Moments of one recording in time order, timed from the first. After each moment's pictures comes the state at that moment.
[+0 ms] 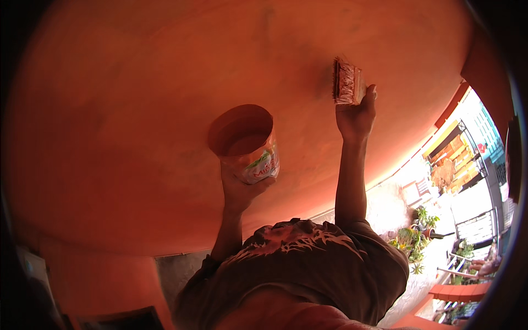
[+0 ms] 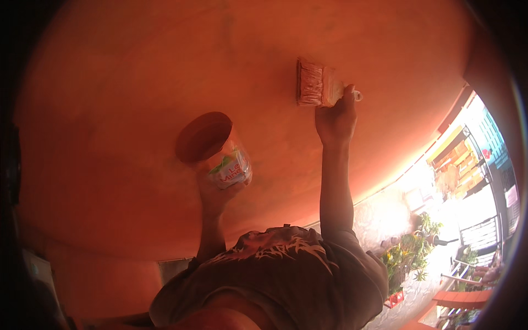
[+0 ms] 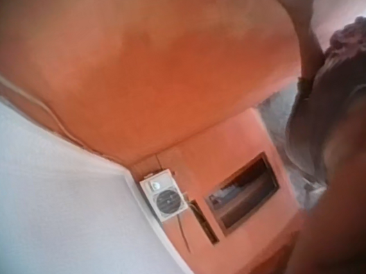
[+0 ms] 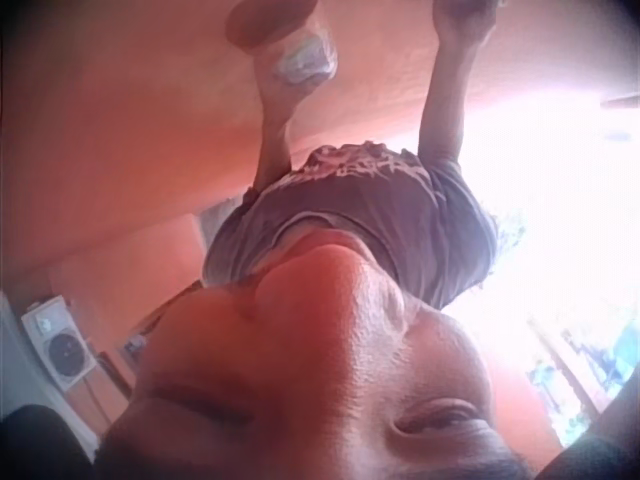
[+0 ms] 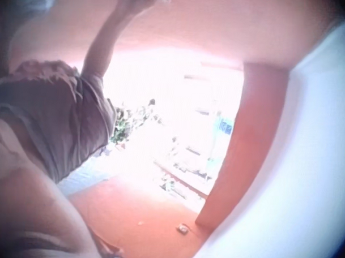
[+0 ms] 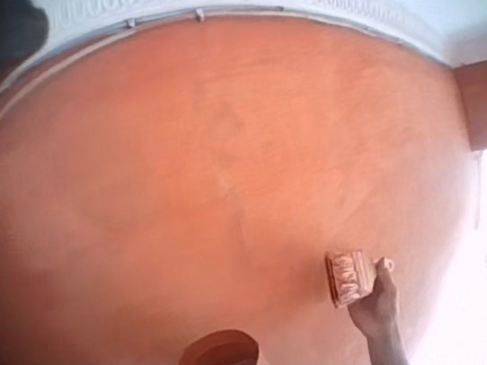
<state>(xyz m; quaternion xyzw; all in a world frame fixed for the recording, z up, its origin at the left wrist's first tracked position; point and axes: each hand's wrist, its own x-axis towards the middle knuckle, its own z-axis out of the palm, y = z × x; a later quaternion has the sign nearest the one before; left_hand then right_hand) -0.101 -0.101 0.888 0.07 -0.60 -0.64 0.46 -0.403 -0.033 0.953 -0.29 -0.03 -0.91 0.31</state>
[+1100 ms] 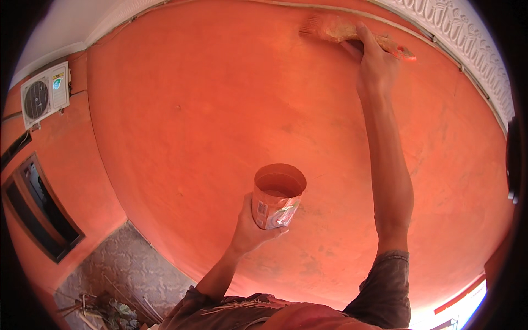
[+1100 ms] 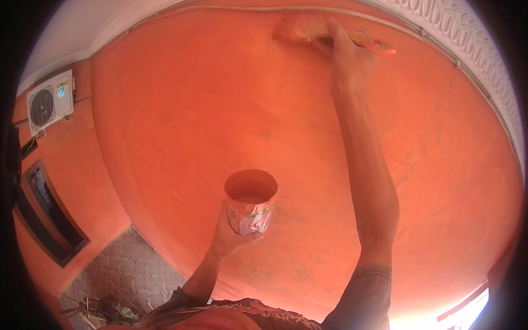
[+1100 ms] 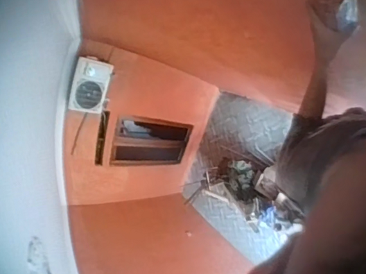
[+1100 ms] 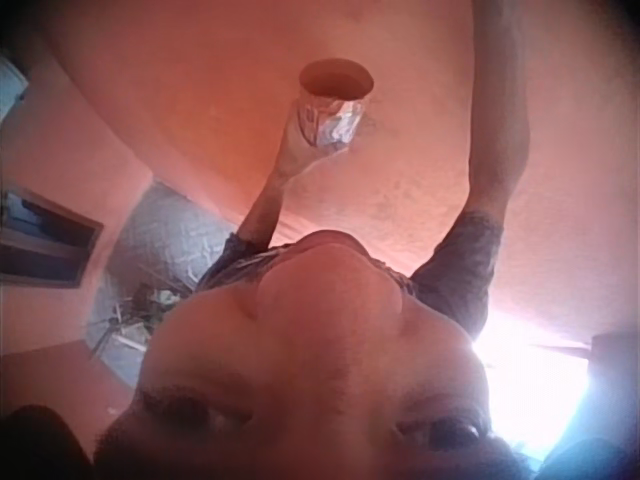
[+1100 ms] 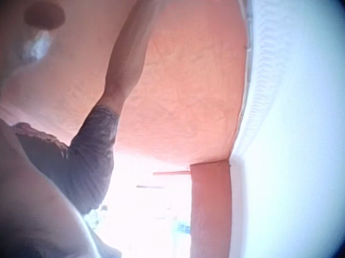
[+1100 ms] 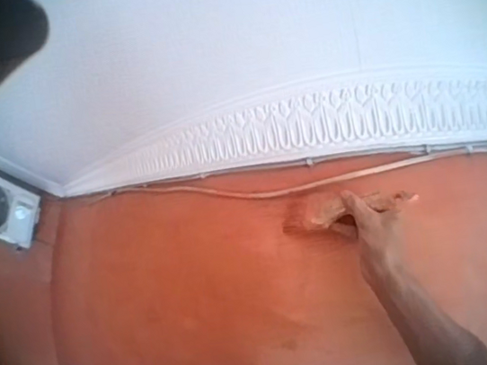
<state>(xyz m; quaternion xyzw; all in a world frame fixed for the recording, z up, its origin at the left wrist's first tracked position) -0.055 -0.086 0.909 0.20 -0.58 -0.38 0.69 -0.205 -0.169 1.263 -0.60 0.09 -0.78 0.16</state>
